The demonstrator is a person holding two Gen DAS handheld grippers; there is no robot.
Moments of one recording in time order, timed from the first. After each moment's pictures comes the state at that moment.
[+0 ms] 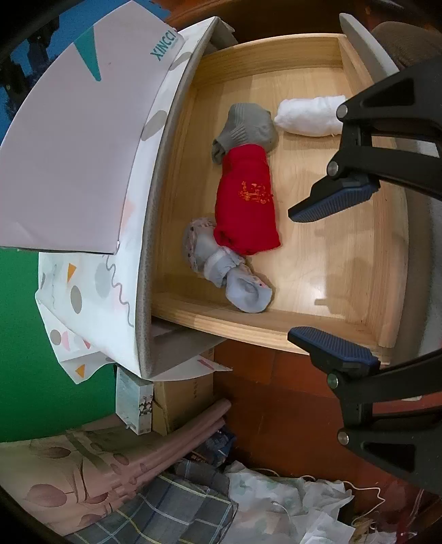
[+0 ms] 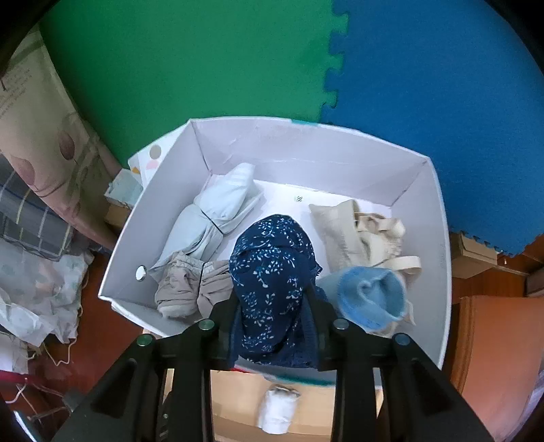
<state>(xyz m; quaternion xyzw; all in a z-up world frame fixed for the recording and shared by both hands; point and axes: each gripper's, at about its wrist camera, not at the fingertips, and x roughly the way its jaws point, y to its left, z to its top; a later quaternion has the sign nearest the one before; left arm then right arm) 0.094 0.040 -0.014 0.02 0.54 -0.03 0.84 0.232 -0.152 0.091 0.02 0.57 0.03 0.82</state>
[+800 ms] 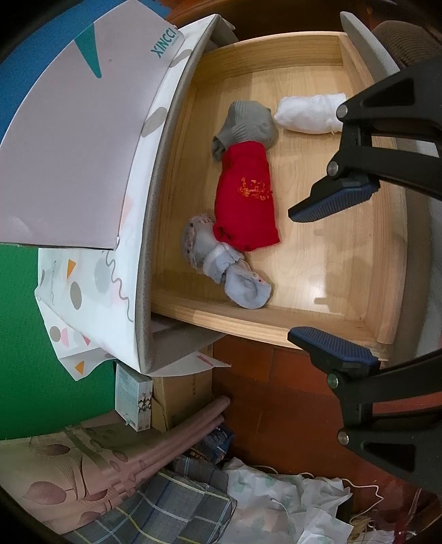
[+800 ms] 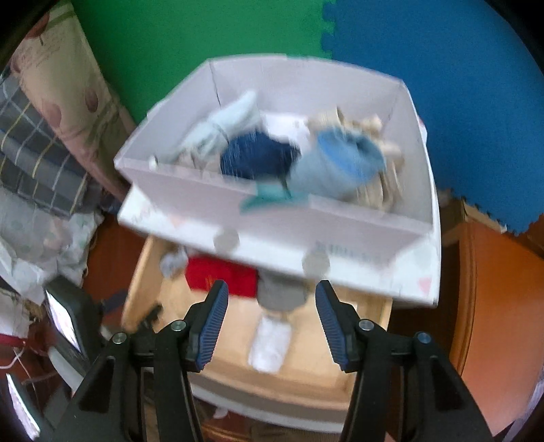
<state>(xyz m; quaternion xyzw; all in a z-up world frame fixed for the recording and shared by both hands) 0.092 0.041 -0.013 0.03 0.54 -0.02 0.84 0.112 -0.177 0.071 0.02 0.59 0.06 0.81</state>
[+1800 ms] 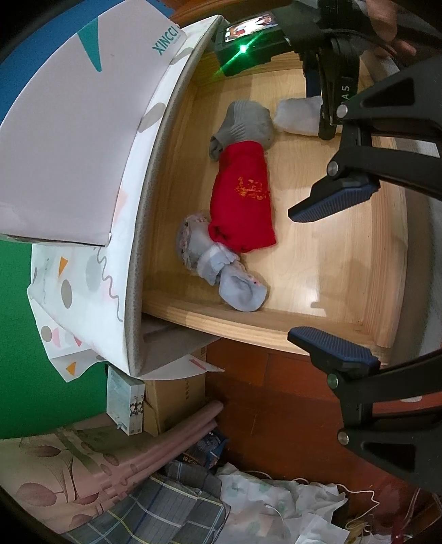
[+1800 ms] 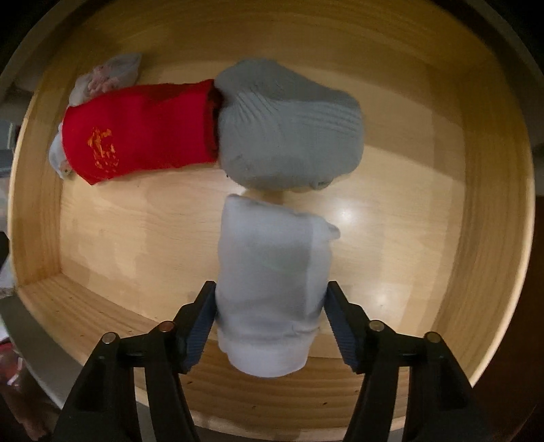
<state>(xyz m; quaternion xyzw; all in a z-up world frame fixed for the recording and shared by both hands) 0.095 0.044 -0.019 0.01 0.55 -0.03 0.83 0.088 -0.157 -0.161 0.04 0.76 0.02 0.65</state>
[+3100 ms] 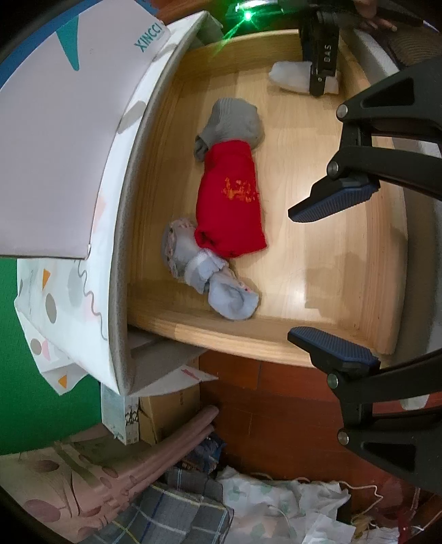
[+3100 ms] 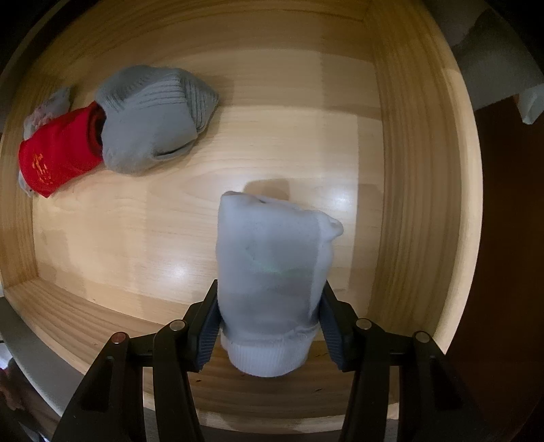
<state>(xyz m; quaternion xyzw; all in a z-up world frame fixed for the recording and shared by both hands) 0.100 0.039 -0.029 0.02 0.57 -0.04 0.82 0.062 -0.254 -0.187 0.08 0.76 -0.03 0.65</state>
